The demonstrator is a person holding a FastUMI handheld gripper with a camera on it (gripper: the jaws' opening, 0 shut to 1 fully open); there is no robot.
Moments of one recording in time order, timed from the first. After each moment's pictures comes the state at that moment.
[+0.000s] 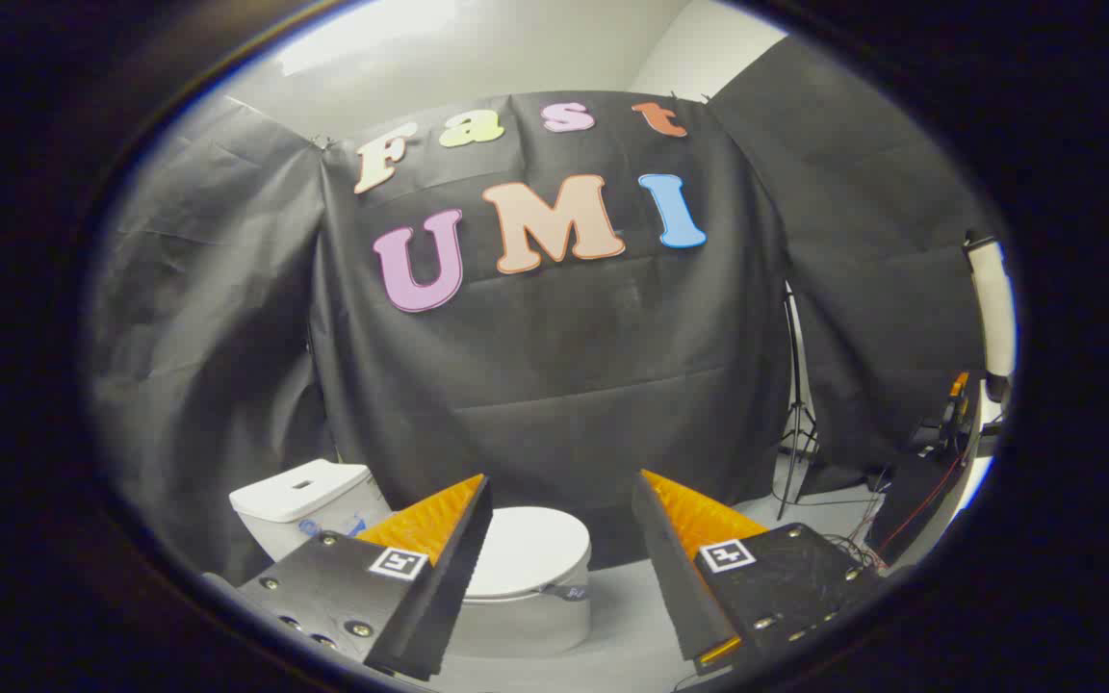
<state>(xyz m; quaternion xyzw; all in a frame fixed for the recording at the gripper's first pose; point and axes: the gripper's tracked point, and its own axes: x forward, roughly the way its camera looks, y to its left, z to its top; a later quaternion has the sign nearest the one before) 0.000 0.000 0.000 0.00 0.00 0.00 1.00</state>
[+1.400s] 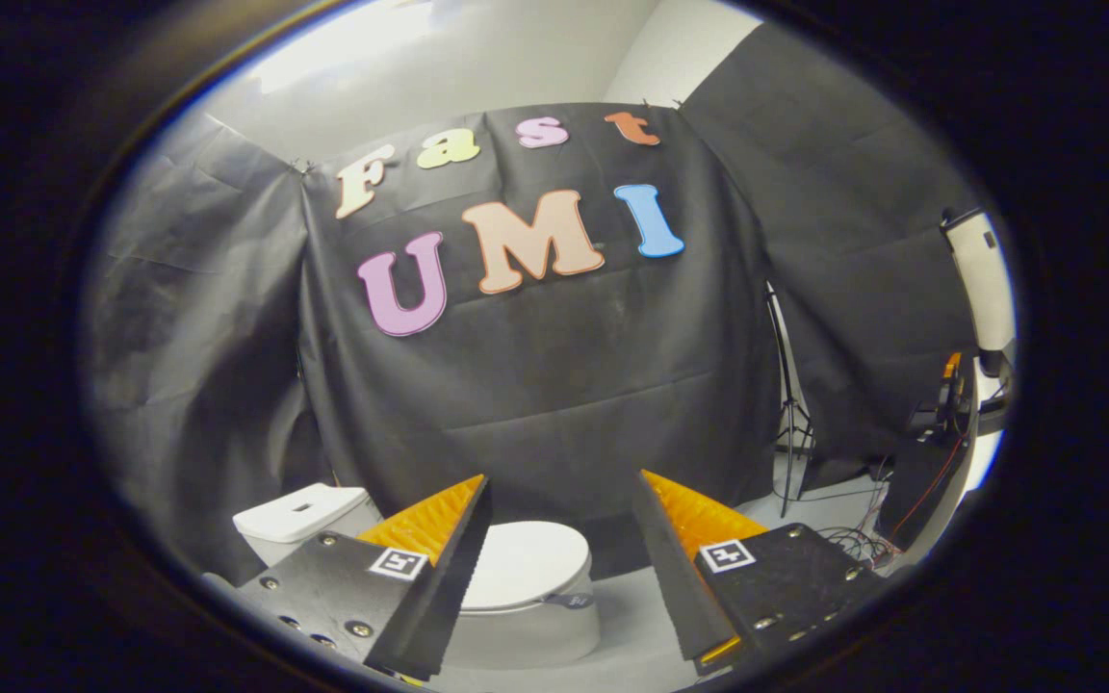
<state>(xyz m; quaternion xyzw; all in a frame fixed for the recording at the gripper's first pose) -0.005 -0.017 0.005 0.03 -0.02 -0.02 1.00</state>
